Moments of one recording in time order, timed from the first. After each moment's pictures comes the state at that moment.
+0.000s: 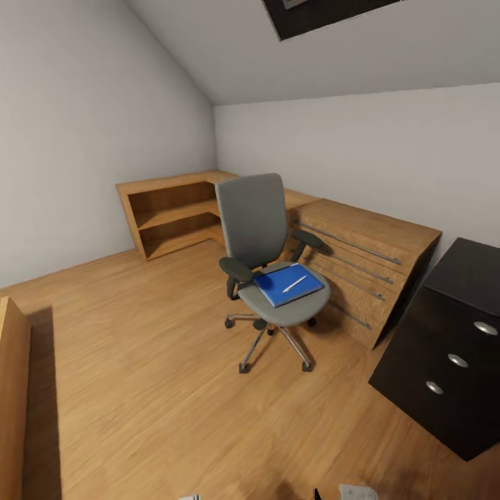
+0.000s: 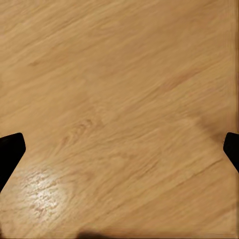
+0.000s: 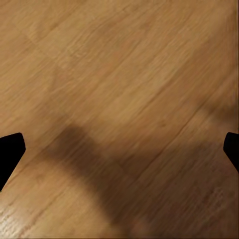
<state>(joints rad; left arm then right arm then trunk) -0.06 -0.06 -0.39 -0.71 0.32 -0.14 0.45 -0.41 0.06 -0.17 0.02 0.10 -0.48 -0.10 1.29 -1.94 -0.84</state>
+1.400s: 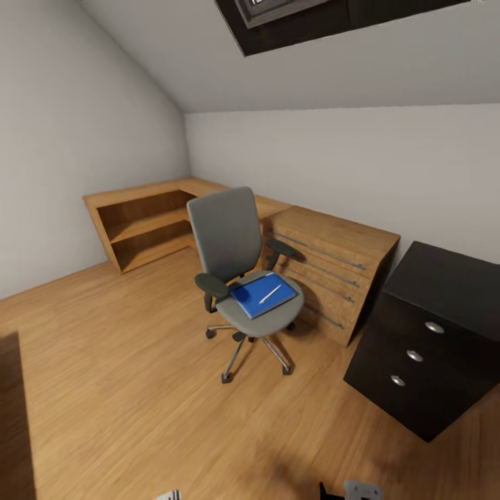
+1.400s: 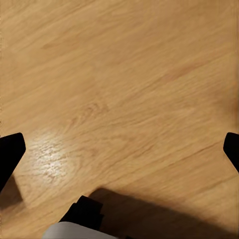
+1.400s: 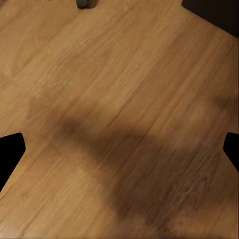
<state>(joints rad) -0.06 -0.05 -0.22 -0.76 0.40 0.02 0.44 -0.41 0.04 -0.17 0.01 0.09 -0.53 -0.10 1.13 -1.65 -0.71</state>
